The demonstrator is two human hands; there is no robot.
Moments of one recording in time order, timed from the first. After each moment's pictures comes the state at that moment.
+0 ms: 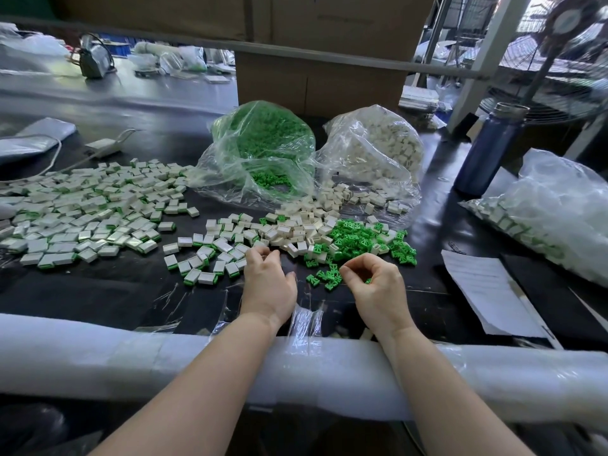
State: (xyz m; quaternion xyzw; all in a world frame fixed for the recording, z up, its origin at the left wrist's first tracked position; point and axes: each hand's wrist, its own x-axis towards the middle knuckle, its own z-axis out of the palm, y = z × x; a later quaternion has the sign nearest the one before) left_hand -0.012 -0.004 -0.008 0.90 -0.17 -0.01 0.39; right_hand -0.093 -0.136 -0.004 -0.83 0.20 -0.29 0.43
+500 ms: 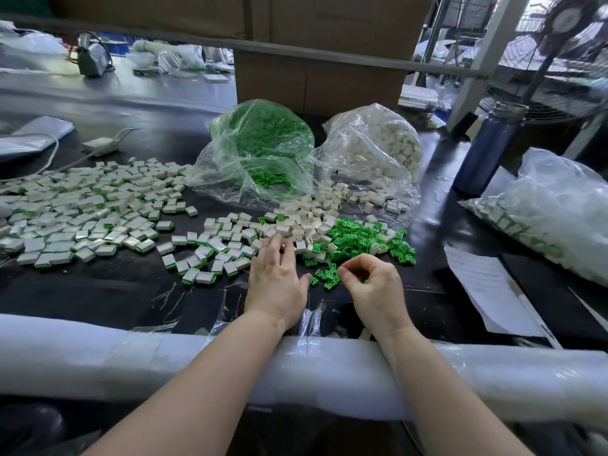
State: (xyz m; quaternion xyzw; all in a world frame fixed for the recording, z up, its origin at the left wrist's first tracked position) left_hand -0.011 -0.013 -0.015 0.94 -0.26 -0.01 0.22; right_hand -0.091 -0.136 -0.006 -0.84 0.20 -0.28 0.41
